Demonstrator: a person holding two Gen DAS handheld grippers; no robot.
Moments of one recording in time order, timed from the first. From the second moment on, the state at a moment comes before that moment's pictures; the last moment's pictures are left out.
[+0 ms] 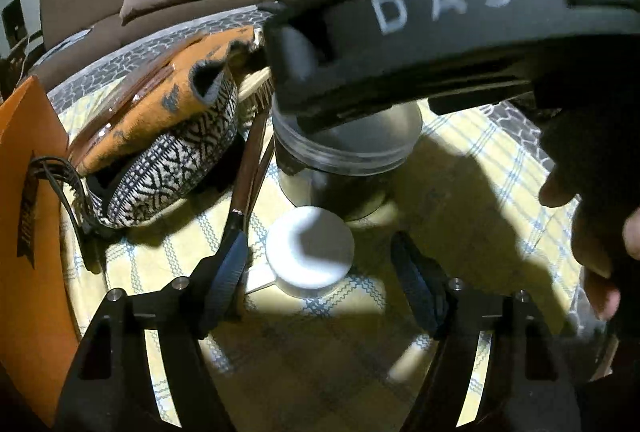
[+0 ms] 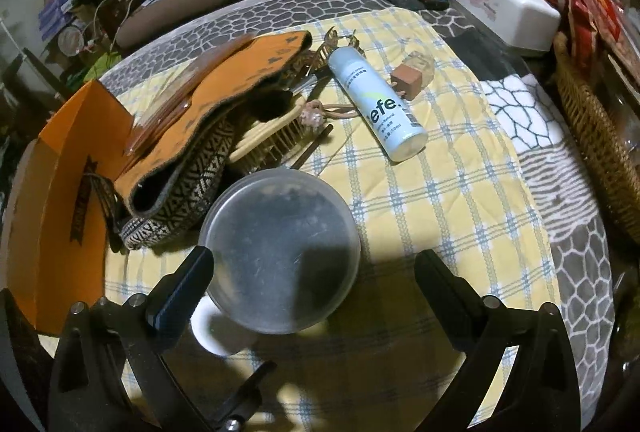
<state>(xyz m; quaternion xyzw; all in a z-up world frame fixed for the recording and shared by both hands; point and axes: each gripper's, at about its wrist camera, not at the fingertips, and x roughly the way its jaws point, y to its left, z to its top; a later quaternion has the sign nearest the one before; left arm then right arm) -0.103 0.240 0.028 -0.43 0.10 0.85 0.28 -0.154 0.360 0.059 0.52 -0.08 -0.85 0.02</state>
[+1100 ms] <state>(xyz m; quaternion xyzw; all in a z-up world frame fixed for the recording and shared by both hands) -0.126 0.108 0.130 -0.40 -0.09 0.88 0.23 -0.167 0.330 0.050 0.53 -0.04 -0.85 0.02</state>
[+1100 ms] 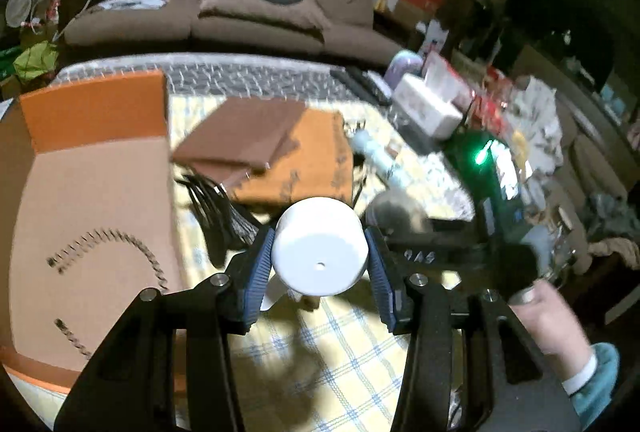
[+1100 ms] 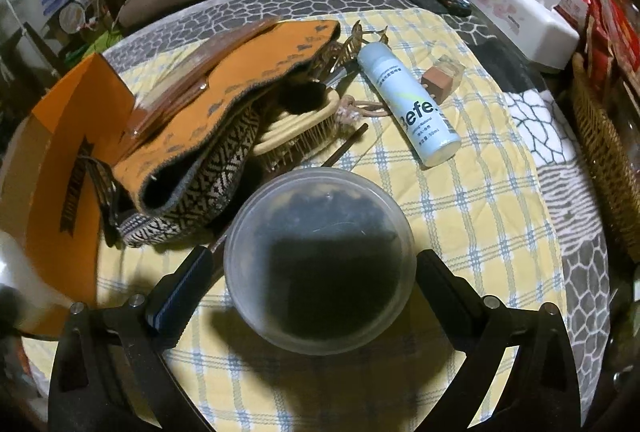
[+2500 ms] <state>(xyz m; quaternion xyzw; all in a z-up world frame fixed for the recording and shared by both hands) -0.146 -0.099 0.118 -0.46 -0.10 0.88 0.11 -0.158 0.102 0.132 0.44 0.00 -0.86 0.24</state>
